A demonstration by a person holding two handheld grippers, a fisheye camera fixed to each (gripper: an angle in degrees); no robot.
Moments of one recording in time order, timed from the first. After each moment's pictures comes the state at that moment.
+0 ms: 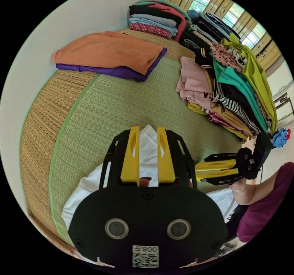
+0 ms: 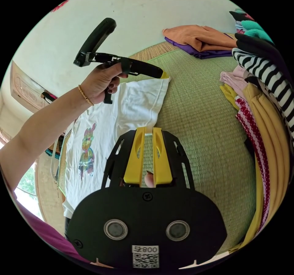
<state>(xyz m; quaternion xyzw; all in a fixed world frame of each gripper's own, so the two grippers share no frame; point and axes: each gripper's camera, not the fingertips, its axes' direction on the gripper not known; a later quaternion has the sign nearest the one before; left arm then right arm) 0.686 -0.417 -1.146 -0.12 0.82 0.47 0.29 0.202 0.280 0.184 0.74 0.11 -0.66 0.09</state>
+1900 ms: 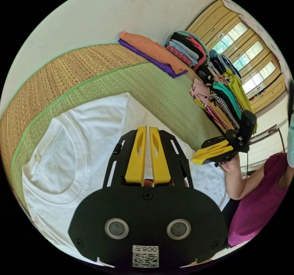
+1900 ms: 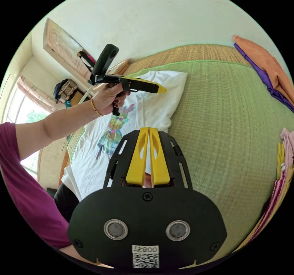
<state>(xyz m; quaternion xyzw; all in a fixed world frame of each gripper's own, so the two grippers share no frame) 0.773 -0.345 -0.864 -0.24 0.85 0.32 0.34 0.126 0.323 0.213 0.62 0.30 -0.72 0.03</state>
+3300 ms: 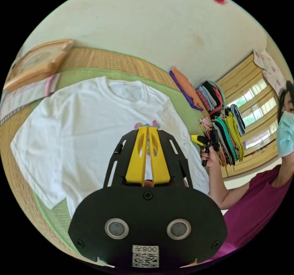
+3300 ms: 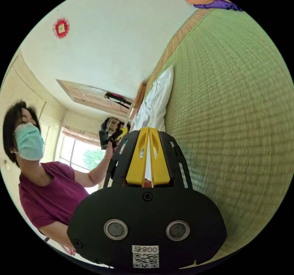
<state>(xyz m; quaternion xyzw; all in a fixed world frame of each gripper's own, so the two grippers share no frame) 0.389 -0.219 -0.481 -0.38 0.79 0.07 0.47 0.114 0.365 0.069 0.43 0.12 -0.88 0.18</state>
